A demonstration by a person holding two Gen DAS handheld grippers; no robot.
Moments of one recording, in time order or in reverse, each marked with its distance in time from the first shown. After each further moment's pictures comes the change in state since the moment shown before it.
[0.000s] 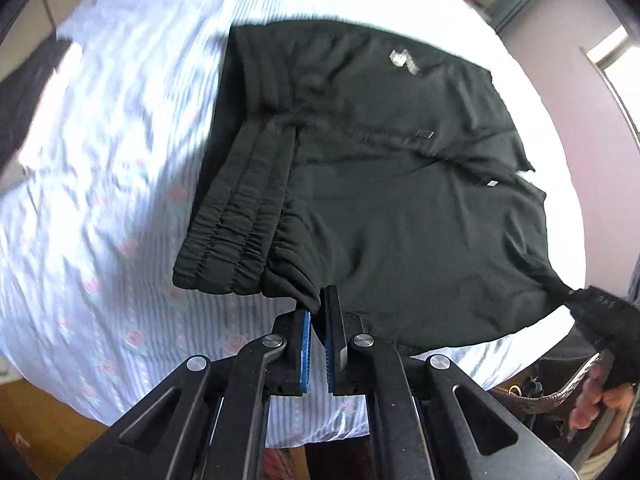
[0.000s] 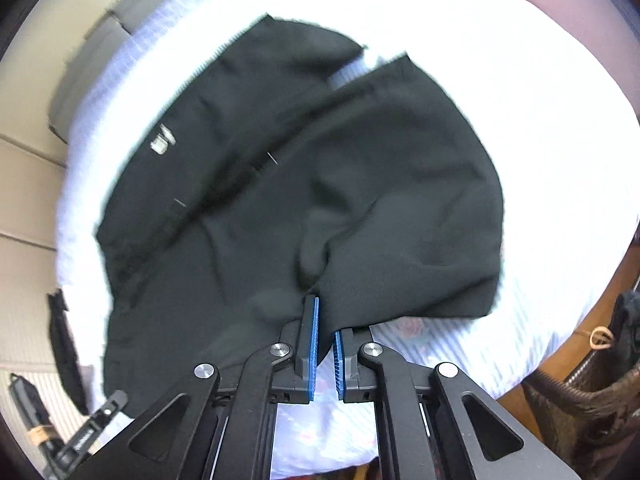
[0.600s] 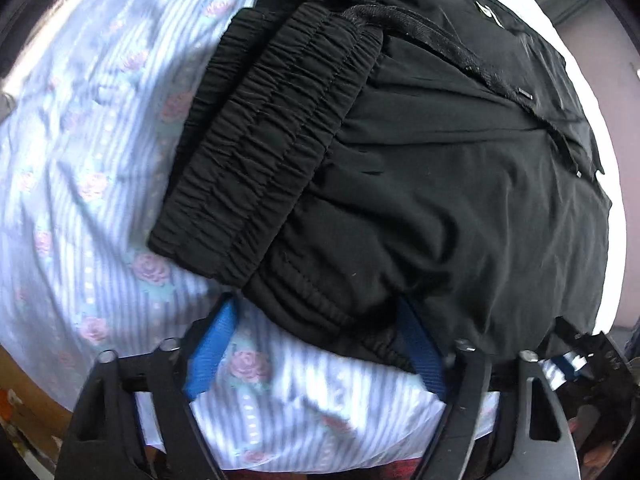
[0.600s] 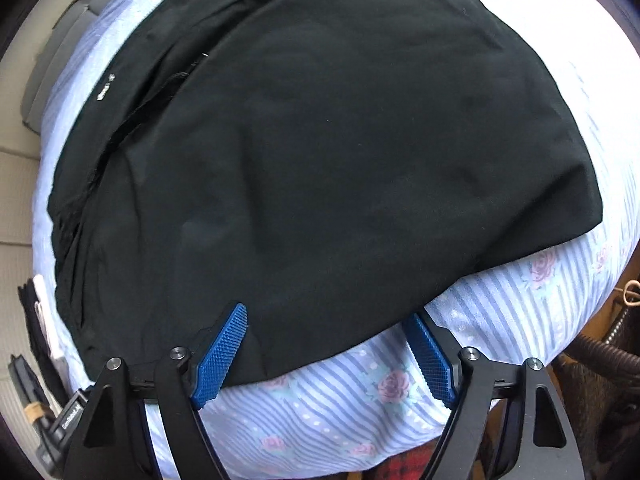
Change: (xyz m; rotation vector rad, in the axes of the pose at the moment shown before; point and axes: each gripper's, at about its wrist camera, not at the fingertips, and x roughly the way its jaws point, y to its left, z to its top) left arm 0.100 0.041 -0.014 -0.142 0.144 0.065; right arm 0.107 -0.040 -0.048 0.078 0.160 -0.067
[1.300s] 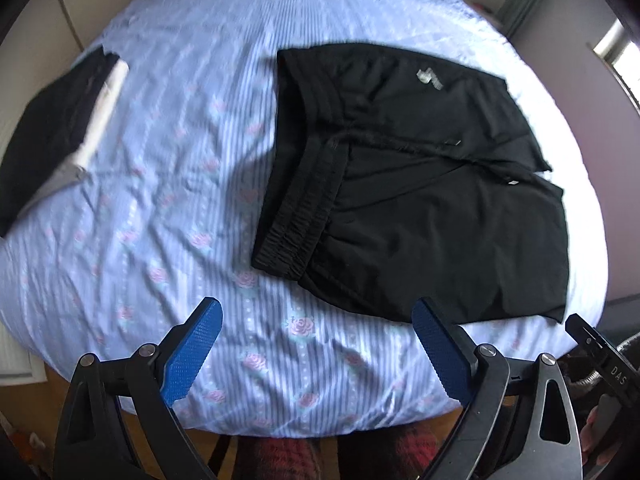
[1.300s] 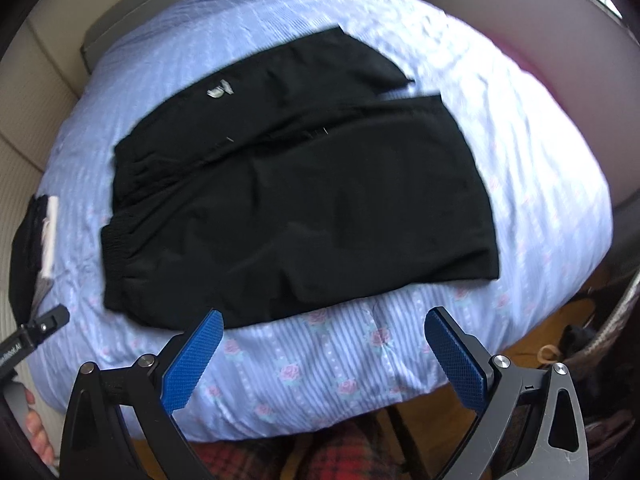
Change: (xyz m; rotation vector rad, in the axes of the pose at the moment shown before) left arm -0.123 -0.002 -0.028 0.145 -0.189 0.057; right arm -0.125 0.054 -0.061 -0.321 -0.217 -0.112
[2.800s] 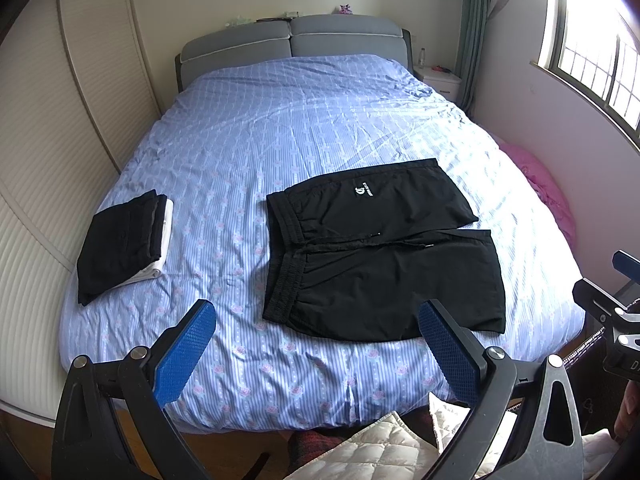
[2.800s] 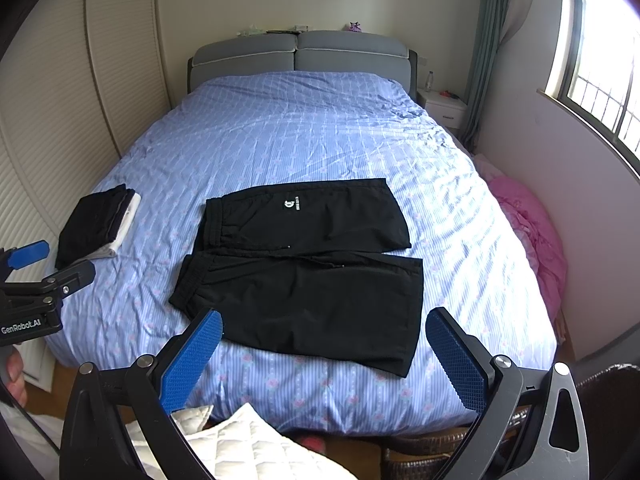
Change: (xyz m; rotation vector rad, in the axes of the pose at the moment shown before) left arm -0.256 -0.099 -0.052 0.151 -0.384 0.100; right arm -0.257 -0.007 0.016 -0.392 -0.346 0.074
